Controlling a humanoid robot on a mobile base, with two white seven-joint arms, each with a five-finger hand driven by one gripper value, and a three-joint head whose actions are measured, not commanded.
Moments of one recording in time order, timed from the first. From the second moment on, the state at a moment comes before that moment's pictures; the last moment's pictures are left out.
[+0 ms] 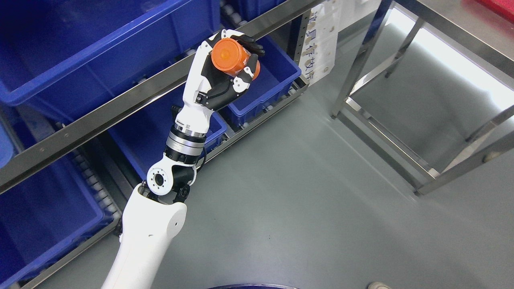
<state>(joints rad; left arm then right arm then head) -0.31 0.00 -0.31 -1.65 0.33 -0.42 -0.19 0.00 0.00 0.00 0.00 0.00 0.04 0.03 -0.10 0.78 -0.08</state>
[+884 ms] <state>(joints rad) -0.30 0.00 -0.36 -1.65 0.33 -0.39 -0.19 0.00 0.00 0.00 0.00 0.00 0.04 0.03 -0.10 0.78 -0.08</state>
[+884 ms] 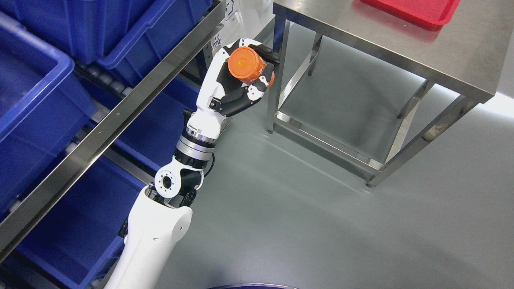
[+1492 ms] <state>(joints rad) -0.42 0.00 -0.44 -1.63 0.31 -0.23 -0.18 0.00 0.00 0.00 0.00 0.00 0.04 0.03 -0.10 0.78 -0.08</state>
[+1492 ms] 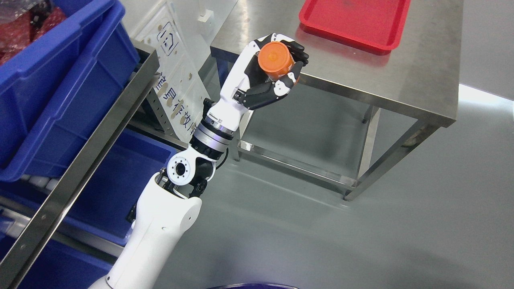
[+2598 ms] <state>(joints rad) -0.93 0.00 -0.60 -1.09 0.34 -0.12 -0.17 0.00 0.00 0.00 0.00 0.00 0.04 0.03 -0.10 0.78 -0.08</state>
